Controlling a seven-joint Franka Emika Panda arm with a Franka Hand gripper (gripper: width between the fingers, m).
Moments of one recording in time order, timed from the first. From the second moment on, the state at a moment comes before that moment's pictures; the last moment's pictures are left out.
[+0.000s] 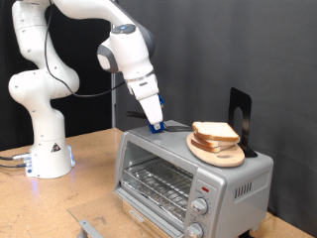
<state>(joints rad) 0.22 -0.36 0.14 -2.65 0.51 2.44 -0.32</state>
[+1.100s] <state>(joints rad) 0.24 -0.49 0.11 -2.63 0.73 2.37 -0.30</state>
